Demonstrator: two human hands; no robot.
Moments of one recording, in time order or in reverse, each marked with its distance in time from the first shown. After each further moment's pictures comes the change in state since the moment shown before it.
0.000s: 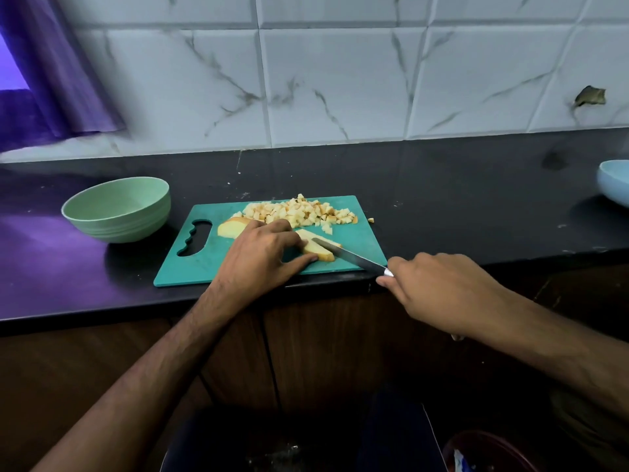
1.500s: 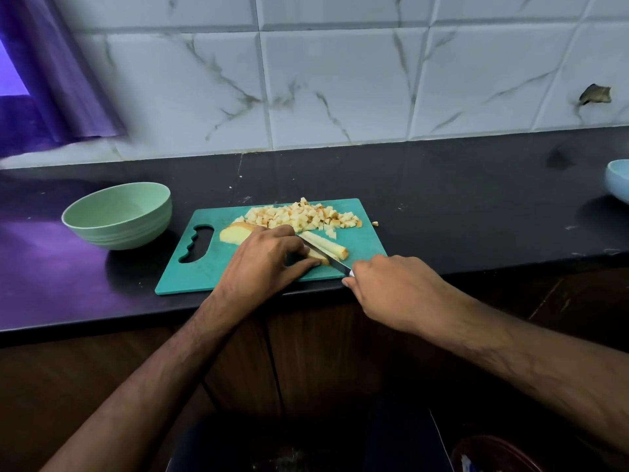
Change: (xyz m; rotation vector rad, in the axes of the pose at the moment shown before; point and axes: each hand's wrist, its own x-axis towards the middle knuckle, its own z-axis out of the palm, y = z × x) left_hand 0.000 -0.006 0.003 -0.089 0.009 0.009; right_hand 0.040 -0.037 0.002 0.180 -0.047 -0.048
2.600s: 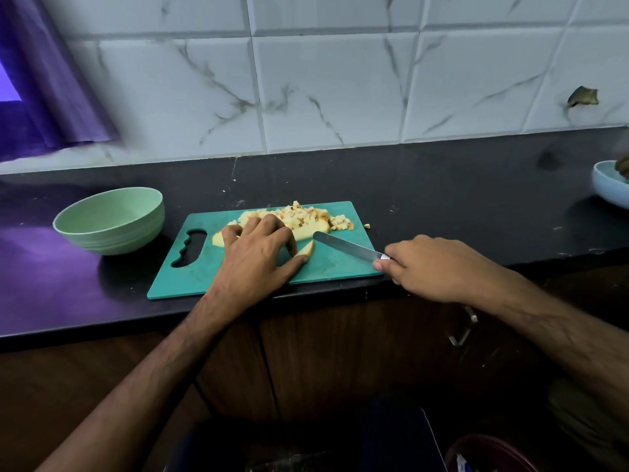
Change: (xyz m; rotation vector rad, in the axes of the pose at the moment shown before) left_hand 0.004 0.002 0.000 0.165 -0.024 -0.155; right_hand -0.001 0.066 -0.007 0.068 -0.022 0.081
